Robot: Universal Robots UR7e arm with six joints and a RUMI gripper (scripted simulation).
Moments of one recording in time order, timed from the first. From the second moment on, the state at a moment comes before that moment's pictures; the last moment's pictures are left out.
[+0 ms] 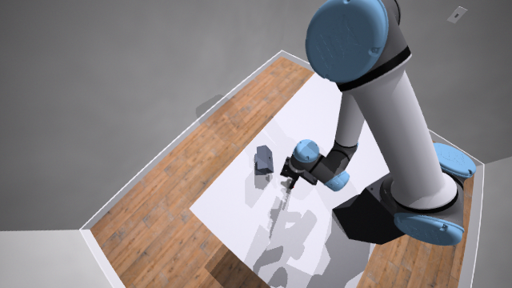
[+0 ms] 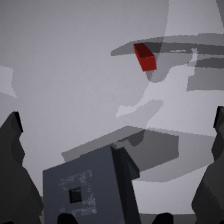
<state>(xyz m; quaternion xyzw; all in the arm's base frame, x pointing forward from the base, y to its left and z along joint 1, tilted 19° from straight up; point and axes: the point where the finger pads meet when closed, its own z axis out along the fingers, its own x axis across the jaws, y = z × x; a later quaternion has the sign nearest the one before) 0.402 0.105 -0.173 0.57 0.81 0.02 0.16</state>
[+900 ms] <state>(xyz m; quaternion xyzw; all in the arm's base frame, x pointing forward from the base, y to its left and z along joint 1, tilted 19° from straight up) 0.374 0.123 -0.183 0.50 0.85 0.02 0.16</state>
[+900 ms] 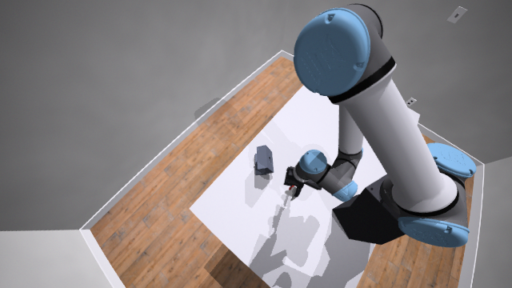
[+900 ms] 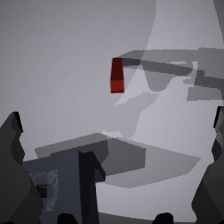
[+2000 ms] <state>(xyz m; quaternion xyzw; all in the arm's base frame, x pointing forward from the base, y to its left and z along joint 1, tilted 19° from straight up) 0.386 0.118 -0.221 0.50 0.85 0.02 0.16</state>
